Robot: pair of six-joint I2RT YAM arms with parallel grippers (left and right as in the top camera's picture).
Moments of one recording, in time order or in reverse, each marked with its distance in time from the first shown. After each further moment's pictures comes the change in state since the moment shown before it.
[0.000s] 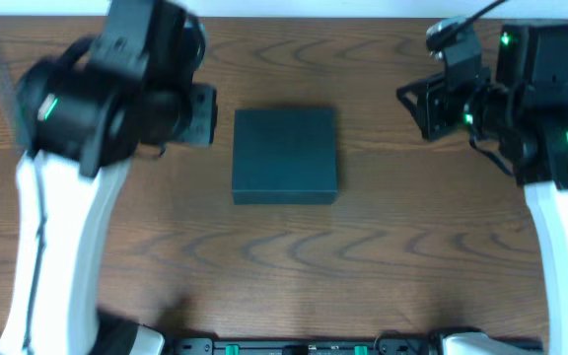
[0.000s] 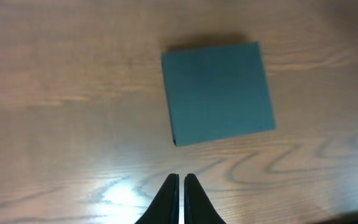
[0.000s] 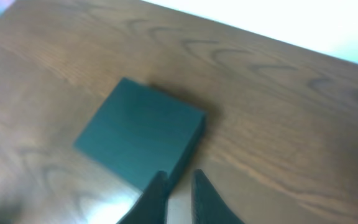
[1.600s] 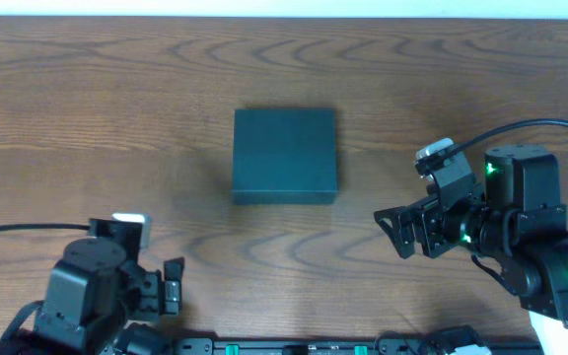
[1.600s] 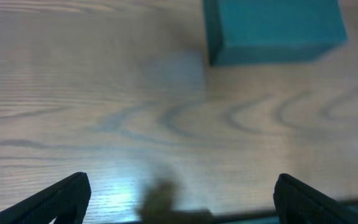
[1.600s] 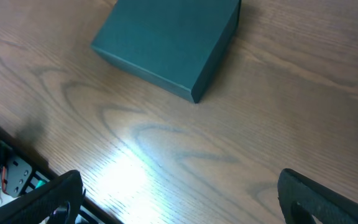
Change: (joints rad) left arm 0.021 -0.937 -1.147 0.269 -0.065 -0.073; right arm 0.069 -0.396 -0.433 -0.144 0.051 0.056
